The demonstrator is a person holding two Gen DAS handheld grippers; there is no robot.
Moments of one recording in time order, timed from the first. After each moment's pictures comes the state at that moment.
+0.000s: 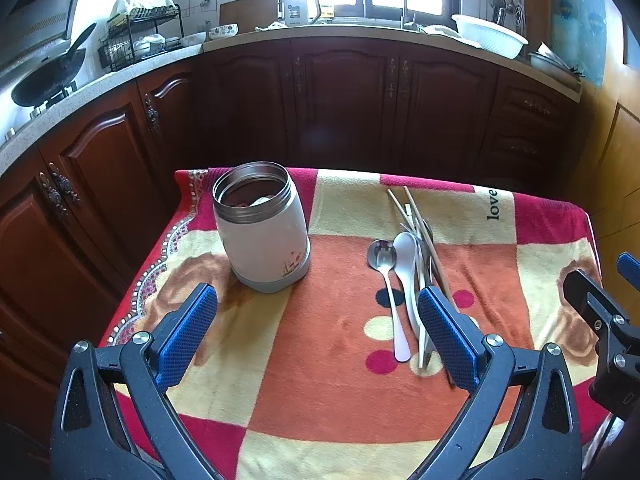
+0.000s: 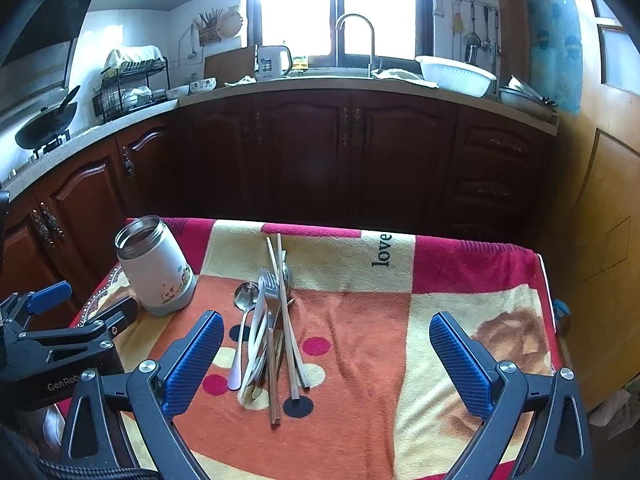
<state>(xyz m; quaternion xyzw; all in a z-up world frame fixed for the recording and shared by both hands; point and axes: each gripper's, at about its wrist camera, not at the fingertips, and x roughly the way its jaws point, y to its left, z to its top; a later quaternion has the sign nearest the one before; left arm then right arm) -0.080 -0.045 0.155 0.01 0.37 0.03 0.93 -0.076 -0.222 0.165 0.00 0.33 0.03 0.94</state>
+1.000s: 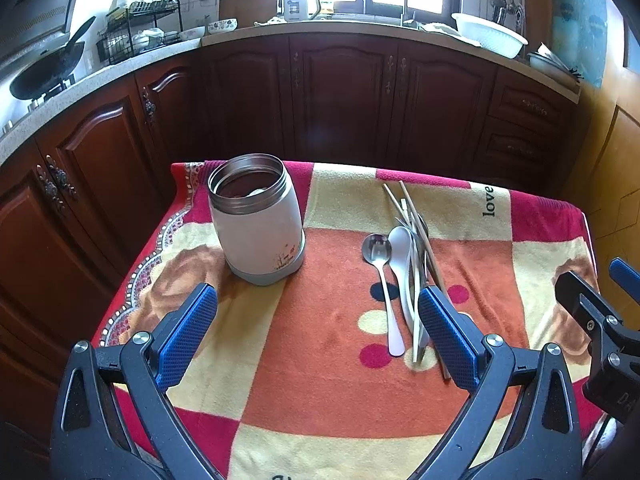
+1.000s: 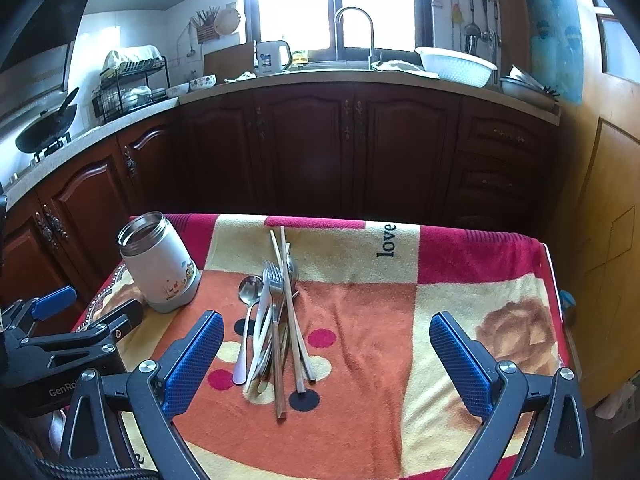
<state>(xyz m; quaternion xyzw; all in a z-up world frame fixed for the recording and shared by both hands) -0.082 -0.045 0.153 0.00 0.38 0.02 0.93 -0.077 -0.222 0.159 0.01 0.34 0.03 0.94</state>
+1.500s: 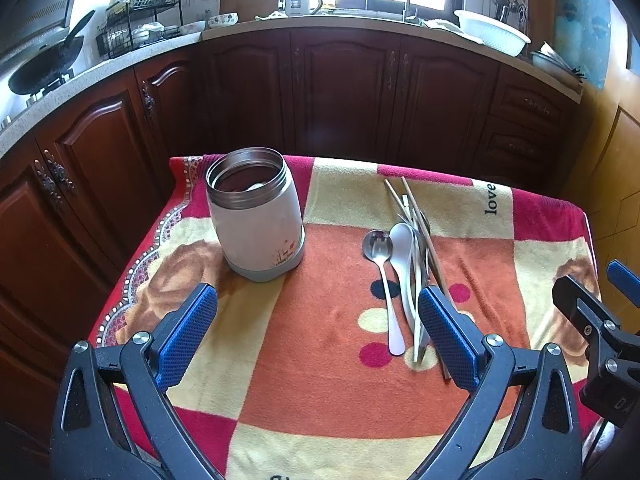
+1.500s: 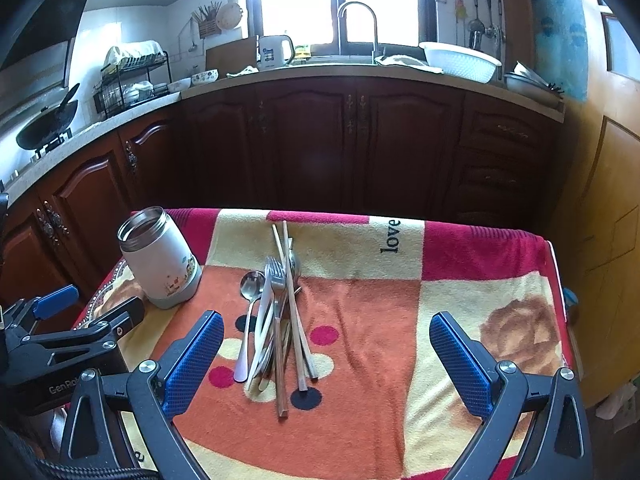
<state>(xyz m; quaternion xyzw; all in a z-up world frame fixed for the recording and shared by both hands) -0.078 -0.043 0.148 -0.01 0.39 0.02 0.92 -0.072 -0.219 0.155 0.00 0.35 0.04 0.94</state>
